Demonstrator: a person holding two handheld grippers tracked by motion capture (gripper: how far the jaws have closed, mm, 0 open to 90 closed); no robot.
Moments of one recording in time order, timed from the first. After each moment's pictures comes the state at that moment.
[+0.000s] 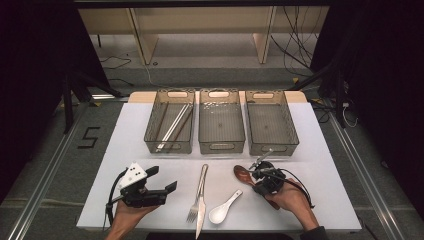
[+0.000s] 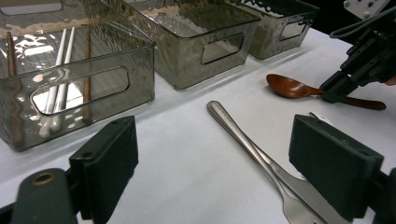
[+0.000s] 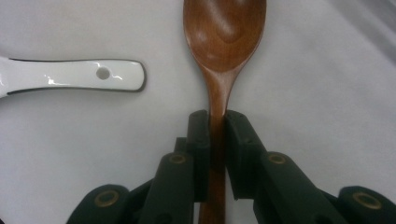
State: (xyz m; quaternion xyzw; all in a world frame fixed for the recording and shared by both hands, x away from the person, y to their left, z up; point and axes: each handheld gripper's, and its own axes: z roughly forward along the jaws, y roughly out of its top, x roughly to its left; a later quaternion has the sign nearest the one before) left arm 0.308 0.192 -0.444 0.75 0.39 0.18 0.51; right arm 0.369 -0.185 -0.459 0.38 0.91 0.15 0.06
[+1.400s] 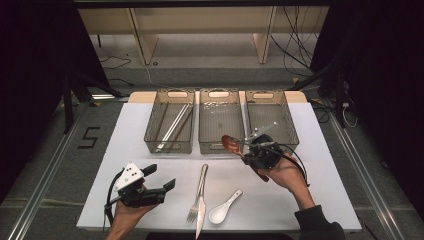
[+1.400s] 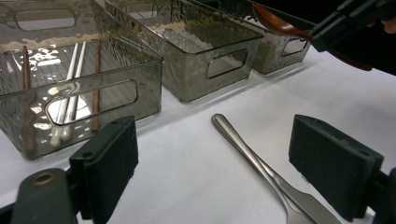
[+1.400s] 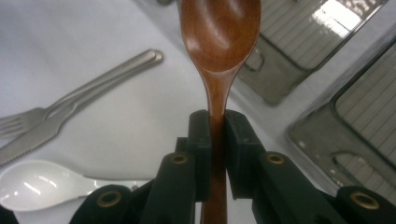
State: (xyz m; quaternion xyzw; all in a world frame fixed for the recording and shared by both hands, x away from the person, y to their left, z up) left arm 0.306 0.196 -0.443 0.73 0.39 0.19 0.53; right arm 0.399 -0.170 -0.385 0.34 0.89 0.28 0.10
